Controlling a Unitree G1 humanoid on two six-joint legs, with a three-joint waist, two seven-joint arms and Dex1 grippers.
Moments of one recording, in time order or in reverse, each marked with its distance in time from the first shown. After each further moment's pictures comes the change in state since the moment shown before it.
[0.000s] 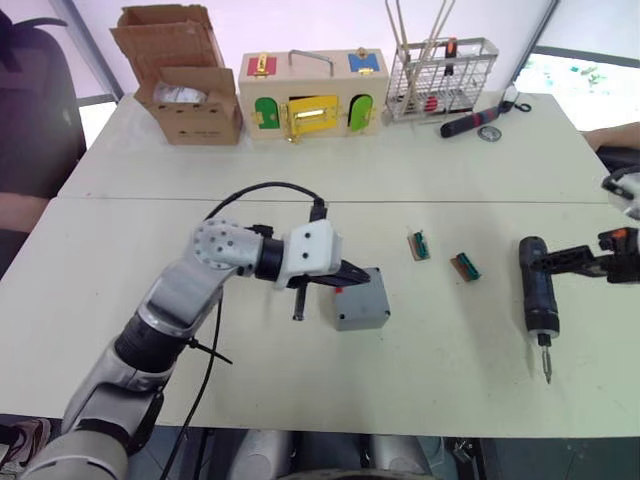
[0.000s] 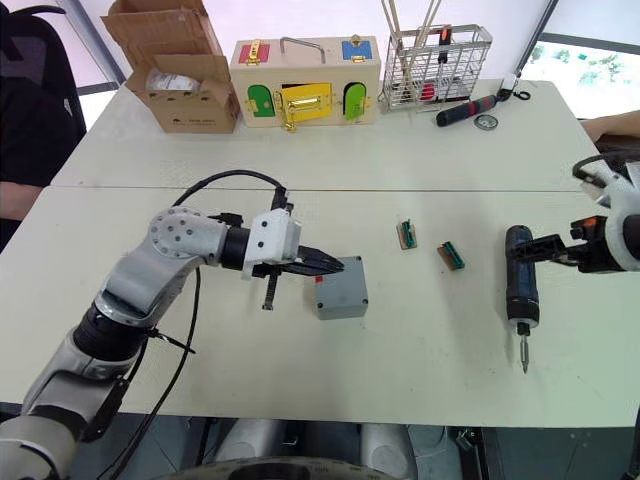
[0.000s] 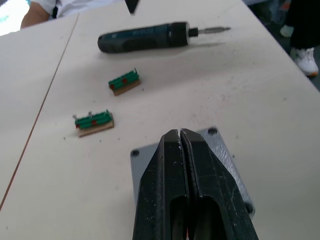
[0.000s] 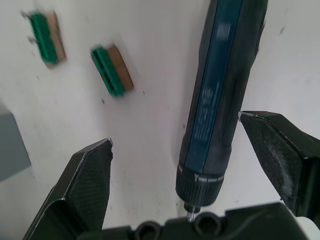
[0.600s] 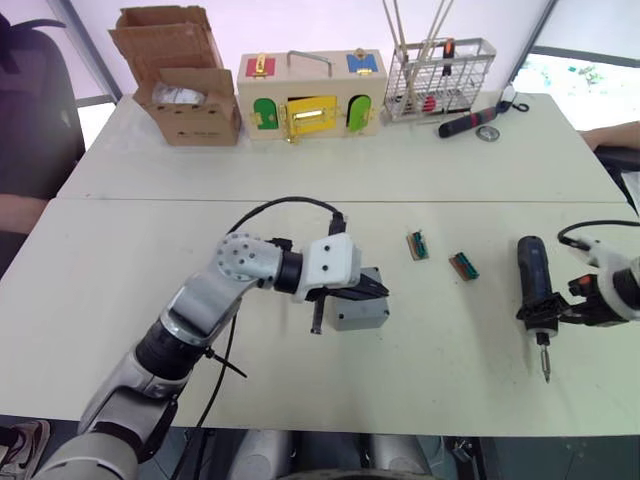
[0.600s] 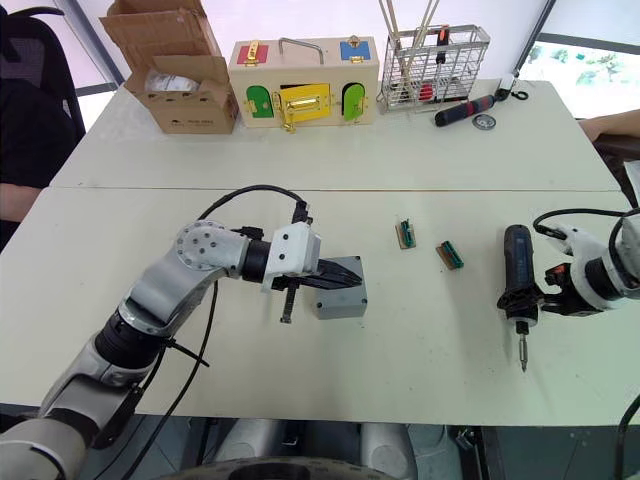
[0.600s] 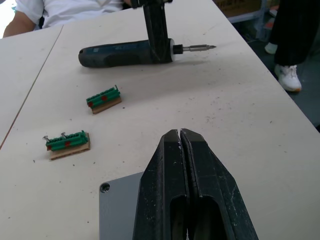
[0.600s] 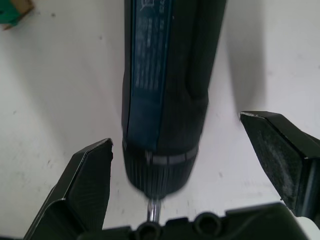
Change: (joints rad) left arm 0.004 -0.056 -0.065 0.028 0.010 -0.009 0.020; right arm 0.094 0.093 0.076 0.049 -0.097 -0.032 -0.053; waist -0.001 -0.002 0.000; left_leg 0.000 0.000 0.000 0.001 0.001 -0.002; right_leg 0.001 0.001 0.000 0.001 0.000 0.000
